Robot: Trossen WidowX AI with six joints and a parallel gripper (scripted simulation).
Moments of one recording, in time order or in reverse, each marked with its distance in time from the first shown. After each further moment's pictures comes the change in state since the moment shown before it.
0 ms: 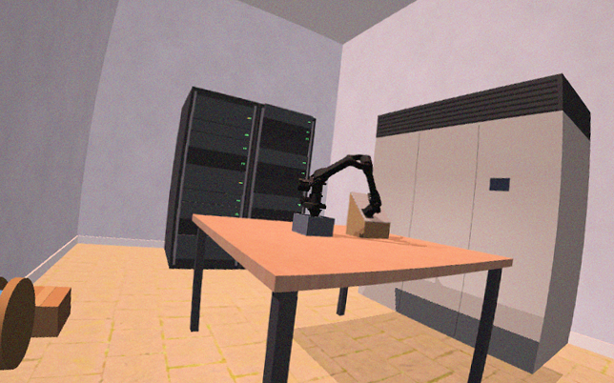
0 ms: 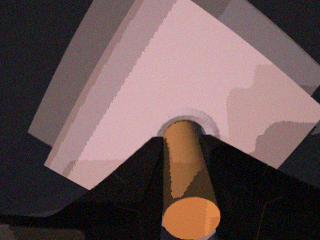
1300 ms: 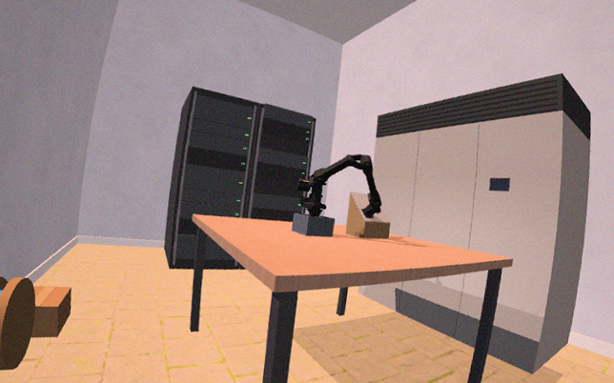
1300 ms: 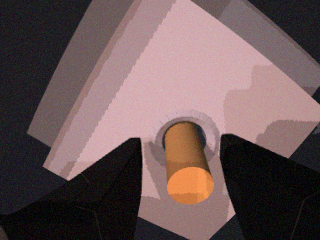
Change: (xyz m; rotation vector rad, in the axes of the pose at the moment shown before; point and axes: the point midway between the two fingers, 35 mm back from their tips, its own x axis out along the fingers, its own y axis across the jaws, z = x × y) arm 0.001 0.000 0.000 0.001 0.002 0.000
